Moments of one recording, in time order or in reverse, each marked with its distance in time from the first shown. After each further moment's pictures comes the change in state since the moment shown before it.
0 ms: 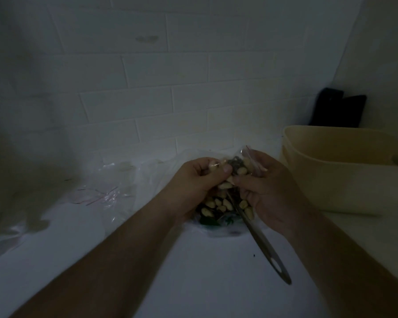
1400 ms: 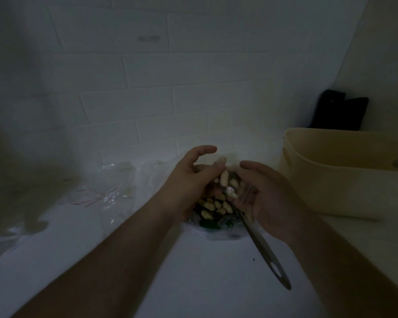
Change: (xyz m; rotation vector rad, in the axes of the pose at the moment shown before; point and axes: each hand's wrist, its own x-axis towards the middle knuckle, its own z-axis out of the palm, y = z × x) left_hand -0.001 0.011 -0.002 0.013 0.142 -0.012; right_hand -0.001 0.003 0.003 0.047 0.168 0.173
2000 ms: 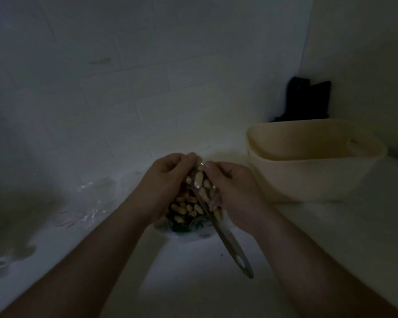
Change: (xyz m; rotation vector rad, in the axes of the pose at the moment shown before) left_hand -0.005 0.037 0.035 0.309 -0.005 0.040; right_hand -0.009 -0.015 -0.007 -0.165 -0.057 -0.163
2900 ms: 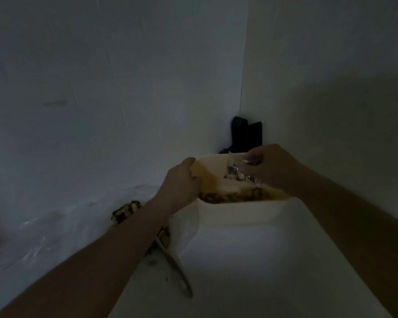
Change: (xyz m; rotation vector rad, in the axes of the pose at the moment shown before) left_hand 0.068 0.041 0.117 0.610 -0.054 0.200; right_hand -0.004 -0.145 -0.181 -0.965 0.212 -0.098
